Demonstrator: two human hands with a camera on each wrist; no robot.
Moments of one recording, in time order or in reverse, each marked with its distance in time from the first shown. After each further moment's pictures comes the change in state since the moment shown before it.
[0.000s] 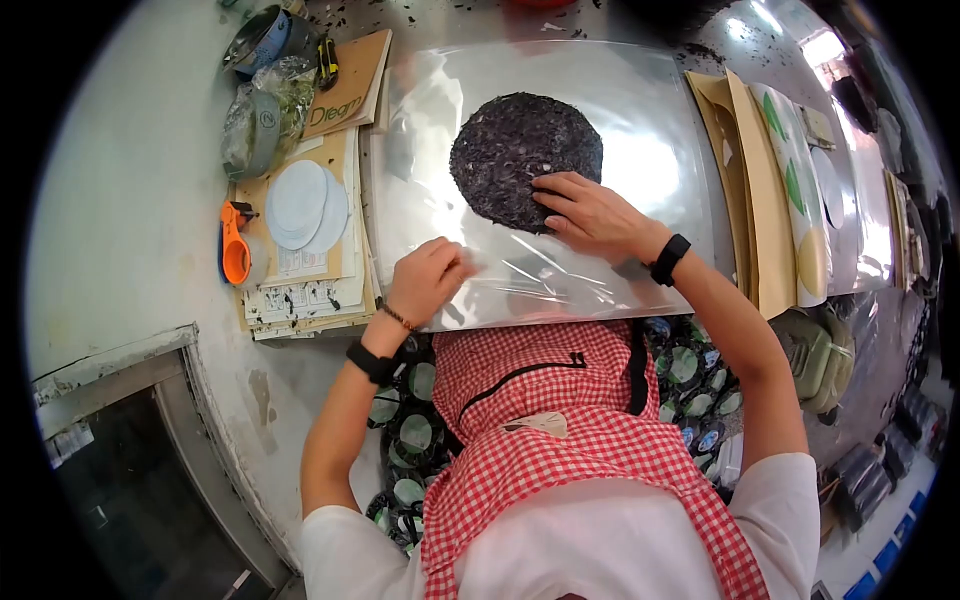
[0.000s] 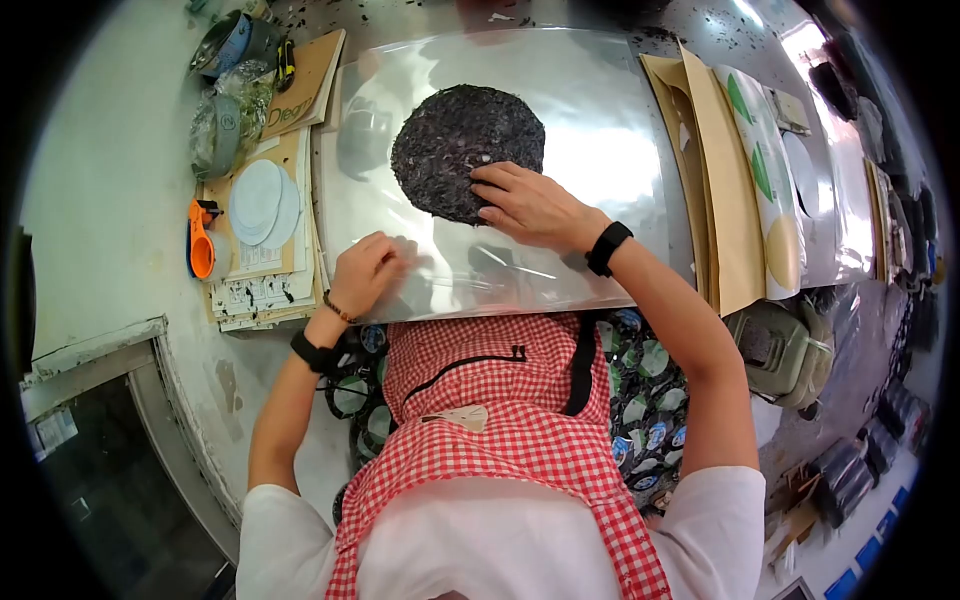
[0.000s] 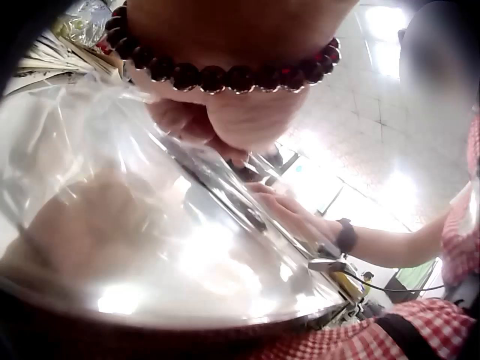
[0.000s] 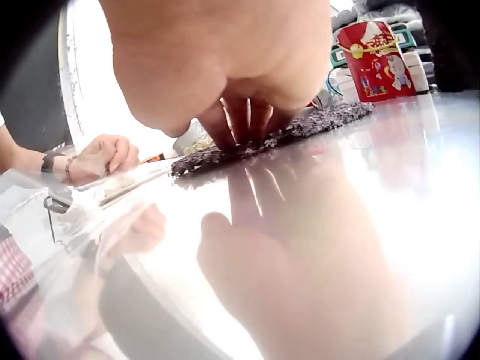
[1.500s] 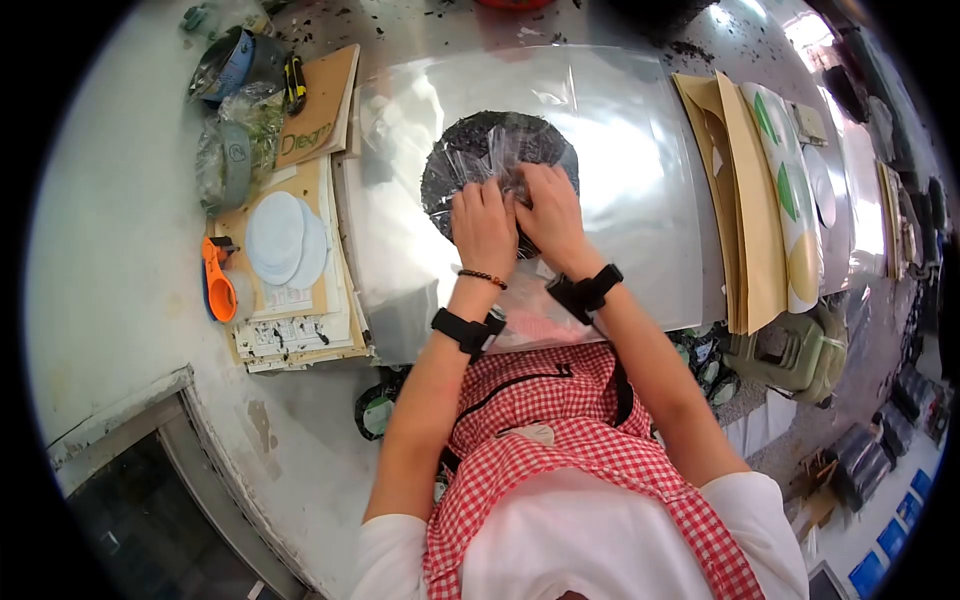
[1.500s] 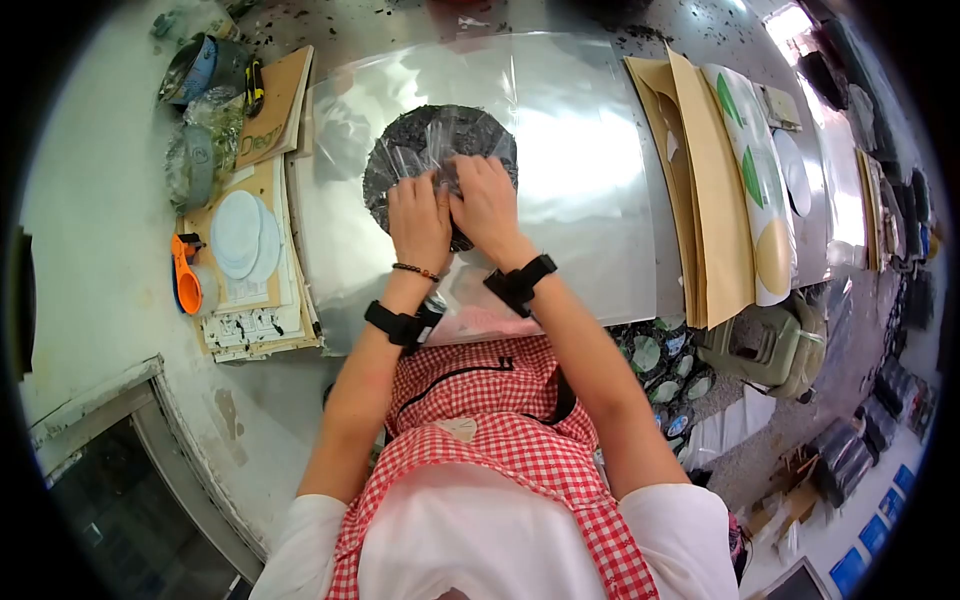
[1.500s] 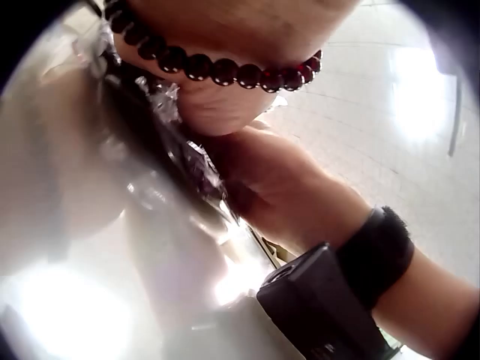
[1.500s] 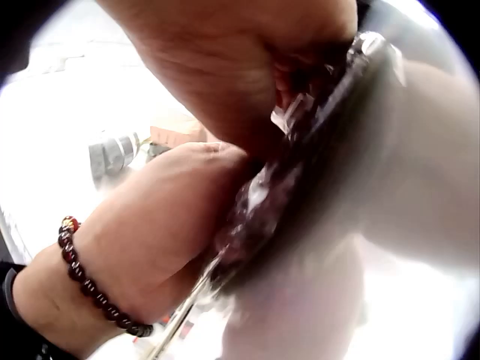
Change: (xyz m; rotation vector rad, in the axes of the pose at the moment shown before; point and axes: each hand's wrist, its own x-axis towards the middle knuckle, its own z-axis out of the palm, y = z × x) left_hand 0.112 0.042 0.095 0.104 0.353 -0.232; right_hand 0.047 -0.014 0.031 0.215 0.611 0.560
